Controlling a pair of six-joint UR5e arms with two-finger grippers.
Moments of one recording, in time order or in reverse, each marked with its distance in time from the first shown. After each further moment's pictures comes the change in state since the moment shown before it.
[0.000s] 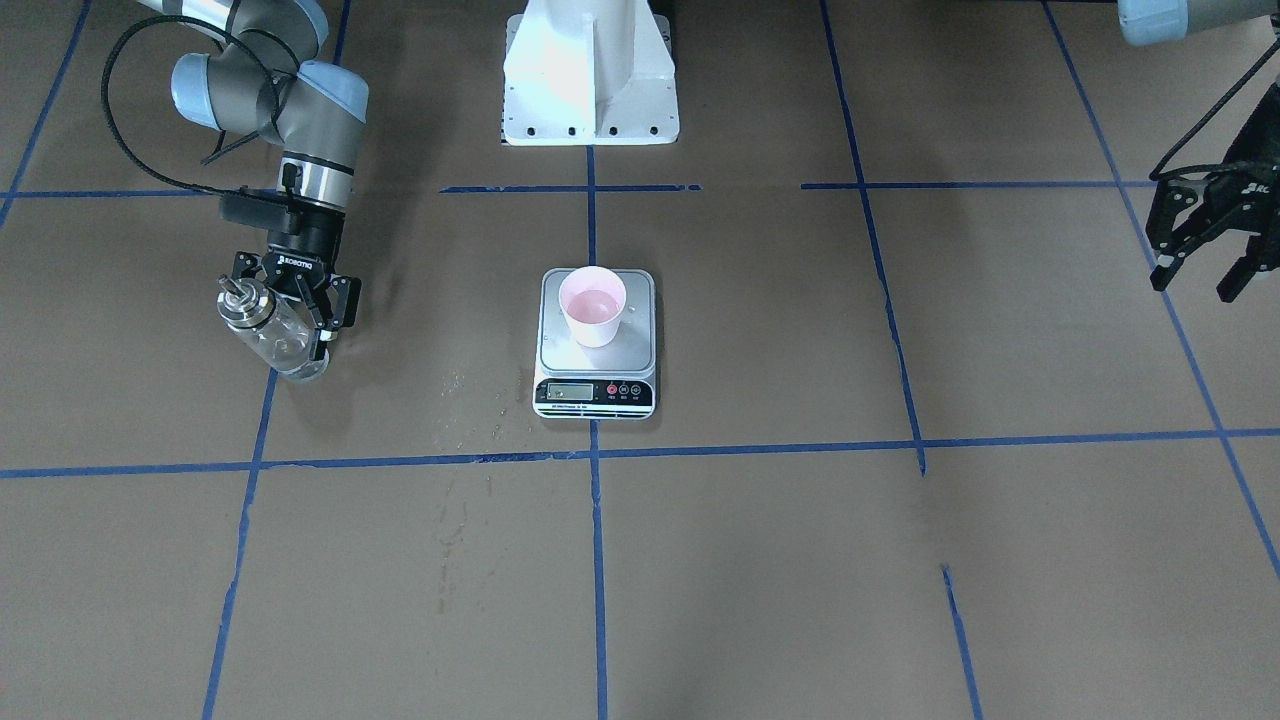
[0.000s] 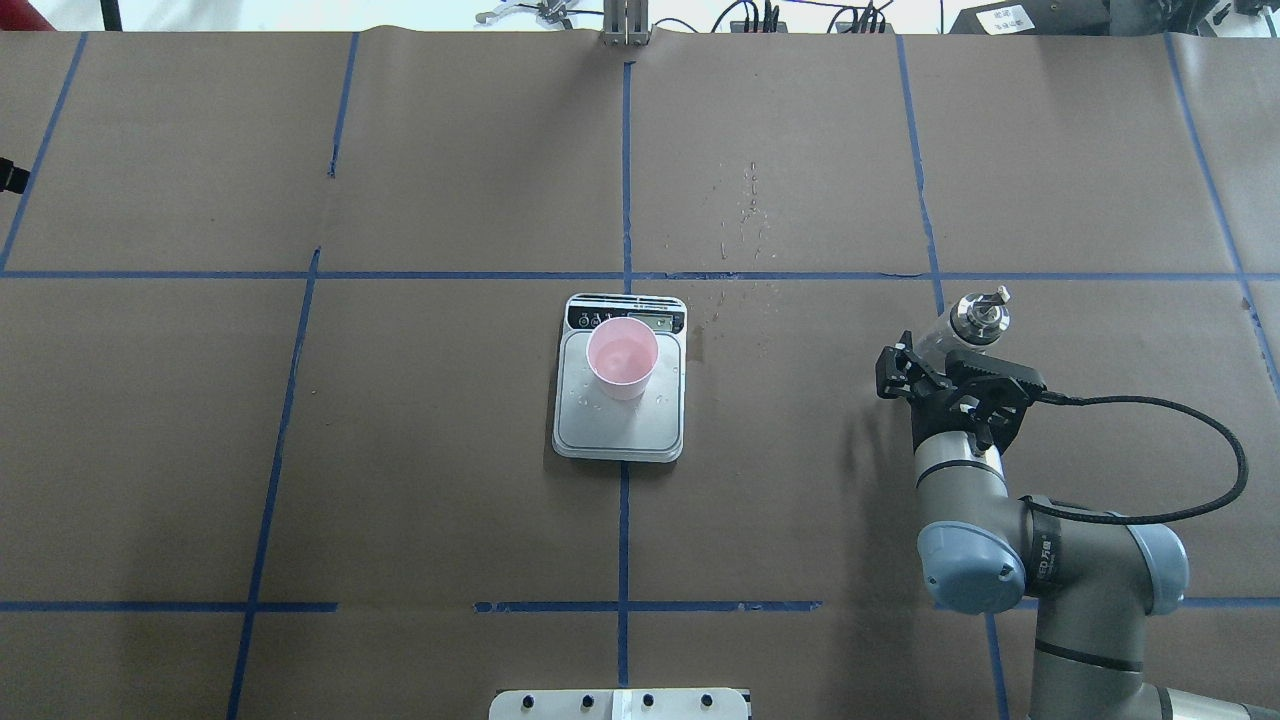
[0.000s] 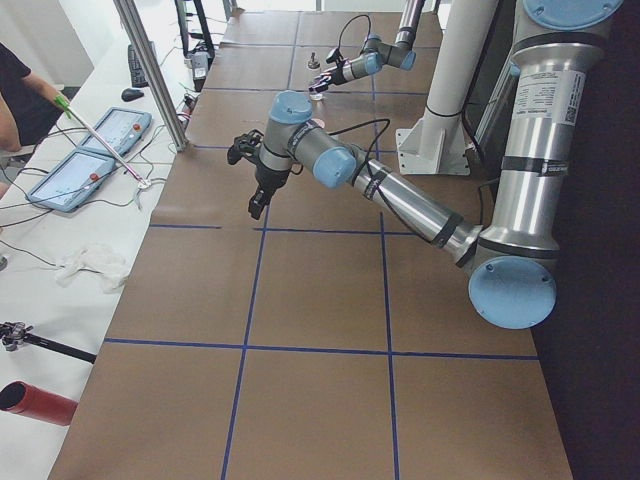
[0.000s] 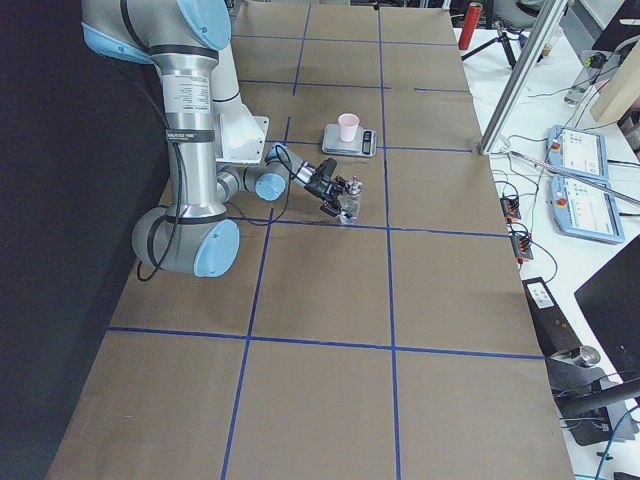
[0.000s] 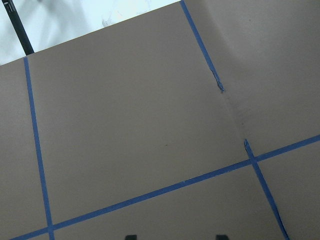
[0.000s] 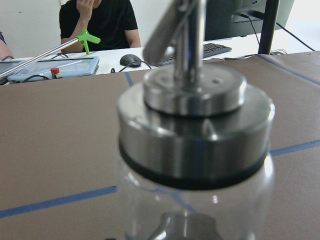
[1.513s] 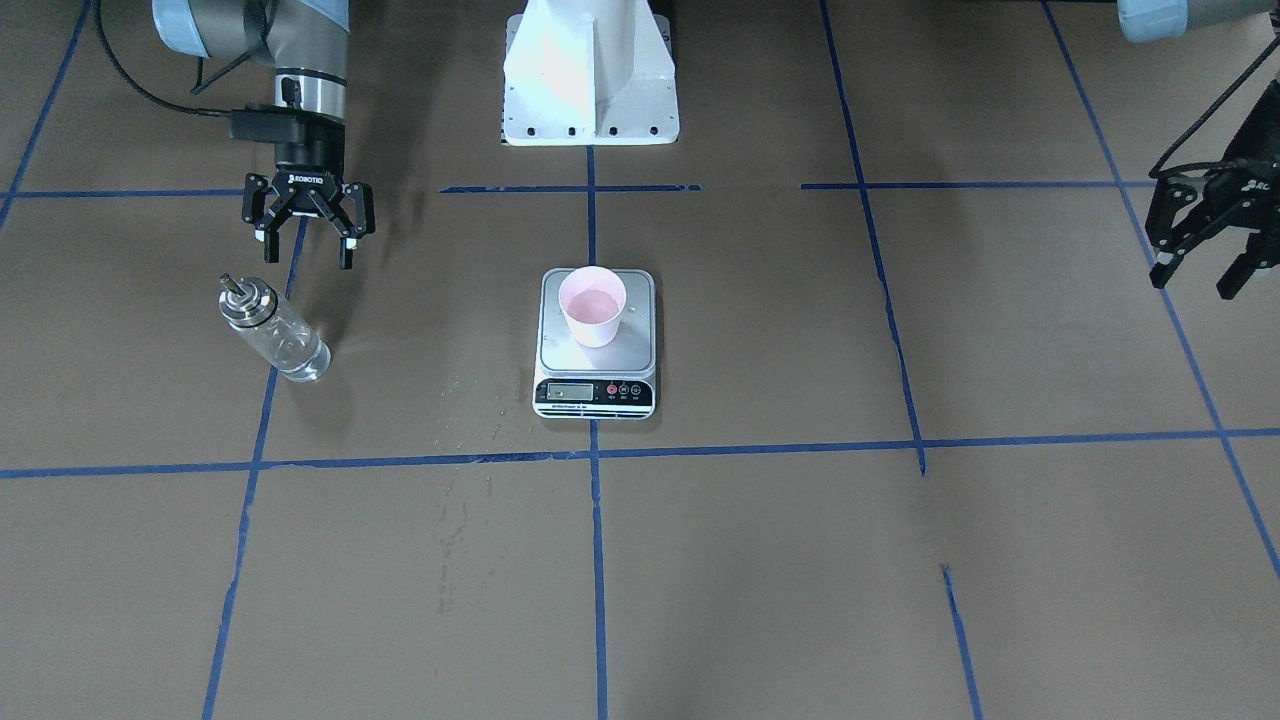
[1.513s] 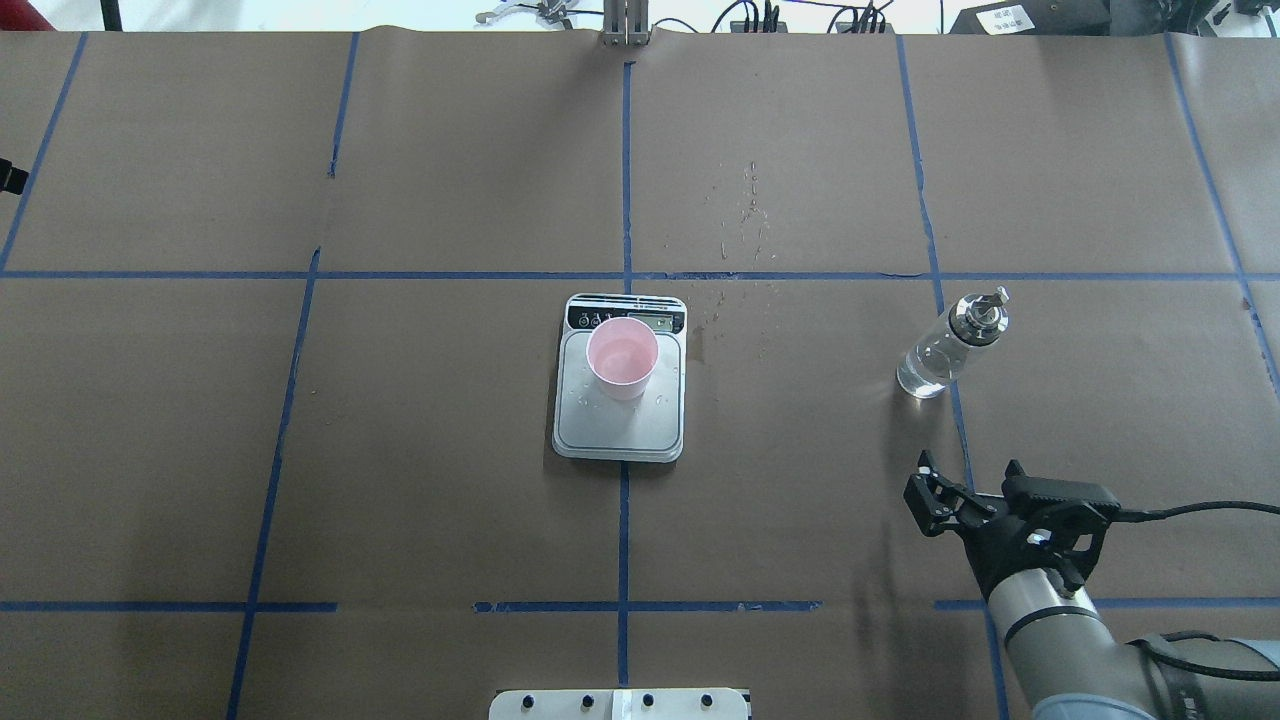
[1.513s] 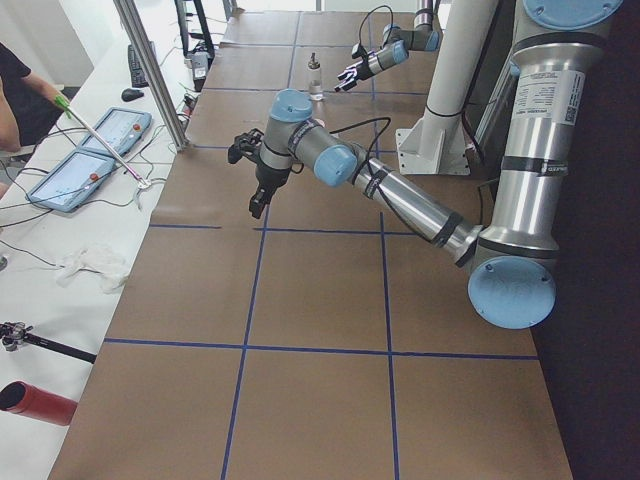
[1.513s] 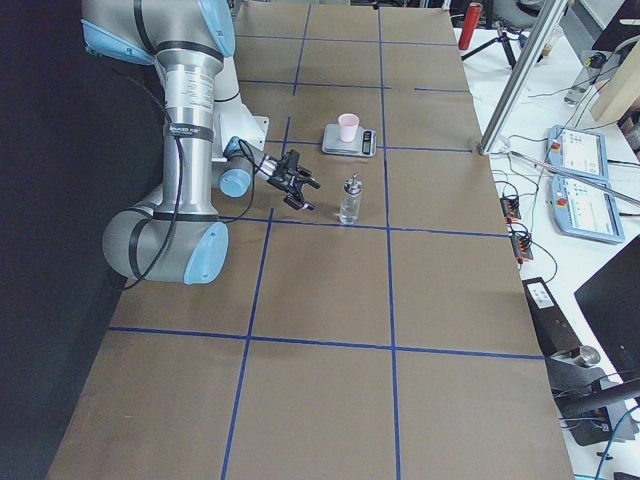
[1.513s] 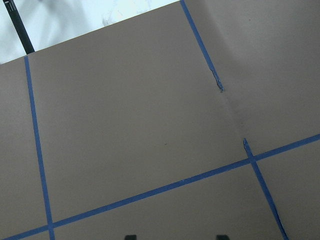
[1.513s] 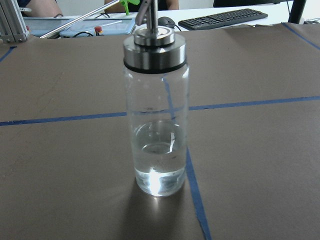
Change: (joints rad) left arm 0.000 0.001 -0.011 0.016 -0.001 0.002; right arm -0.269 -0.313 0.319 0.000 -0.014 0.030
